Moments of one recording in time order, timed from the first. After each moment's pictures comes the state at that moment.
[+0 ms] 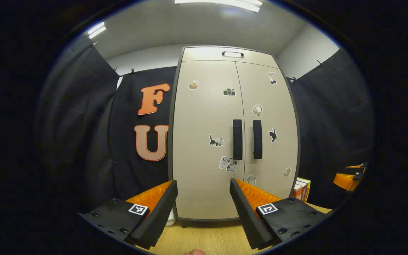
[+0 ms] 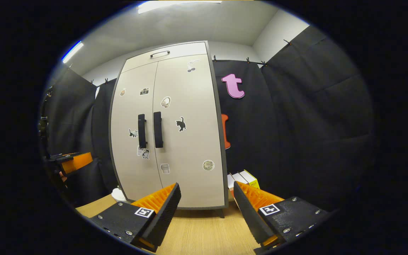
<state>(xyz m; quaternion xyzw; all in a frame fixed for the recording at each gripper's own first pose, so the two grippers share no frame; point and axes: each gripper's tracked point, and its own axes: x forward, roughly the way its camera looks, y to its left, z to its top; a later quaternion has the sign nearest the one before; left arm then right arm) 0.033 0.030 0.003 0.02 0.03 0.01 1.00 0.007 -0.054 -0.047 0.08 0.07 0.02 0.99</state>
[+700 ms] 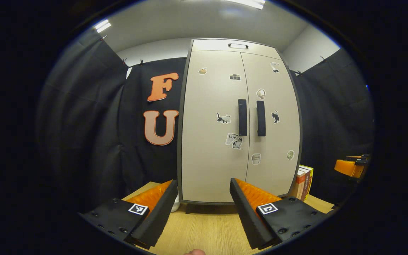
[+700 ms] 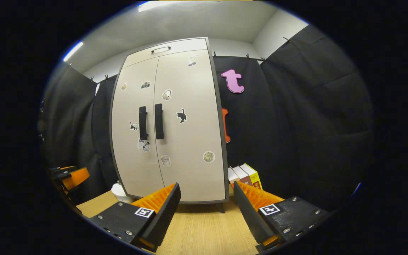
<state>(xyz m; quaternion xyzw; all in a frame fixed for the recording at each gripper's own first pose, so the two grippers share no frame) -0.008 0.038 -0.048 0.01 0.06 0.03 1.00 -0.002 -0.049 -0.070 0.08 0.09 0.01 0.99</state>
